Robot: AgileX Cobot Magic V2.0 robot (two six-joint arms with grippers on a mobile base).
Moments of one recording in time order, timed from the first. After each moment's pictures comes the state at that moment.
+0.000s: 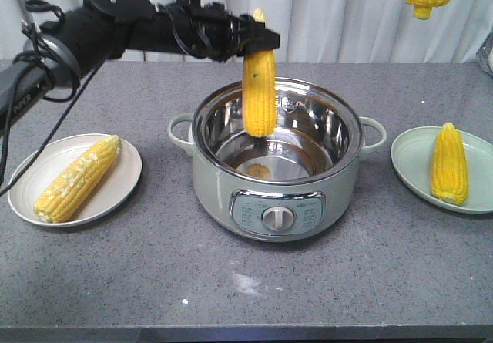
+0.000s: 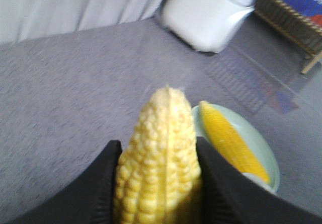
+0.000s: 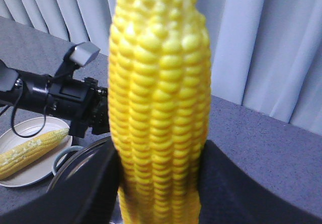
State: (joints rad) left arm -0.33 2.21 -2.22 -1.08 0.85 0.66; right arm -0.11 1.50 -1.99 0.73 1.18 -0.56
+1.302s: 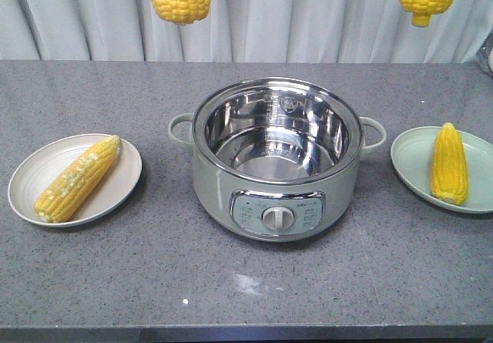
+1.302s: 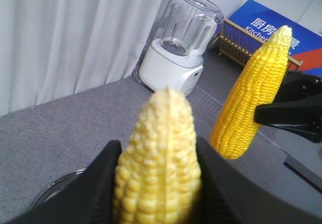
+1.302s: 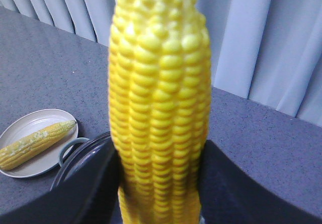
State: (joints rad) left arm -0.28 1.90 -2.69 -0.68 1.28 0.01; right arm -0.11 1.50 -1.99 0.73 1.21 -0.56
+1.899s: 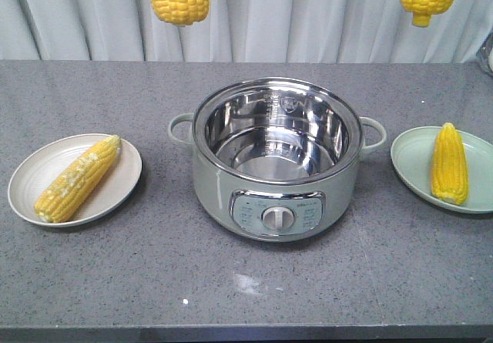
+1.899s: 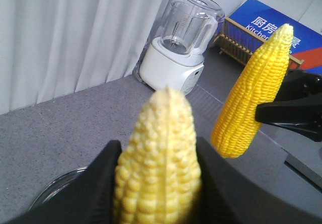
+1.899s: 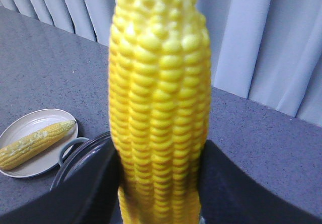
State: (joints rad) left arm -0.28 1.90 -2.69 -0.68 1.29 0.01; right arm -0.11 1.50 -1.99 0.73 1.21 -0.56
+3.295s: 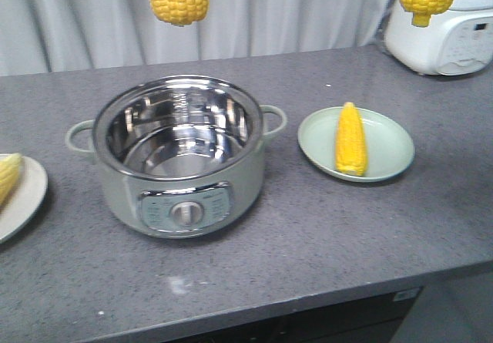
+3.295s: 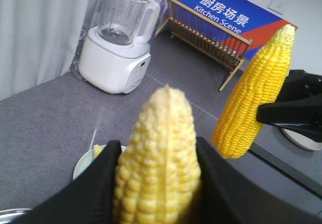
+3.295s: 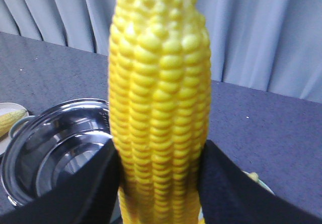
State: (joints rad) left arm -0.28 1.90 -2.69 -0.68 1.29 0.01; right arm -0.11 1.50 -1.99 0.73 1.21 -0.56
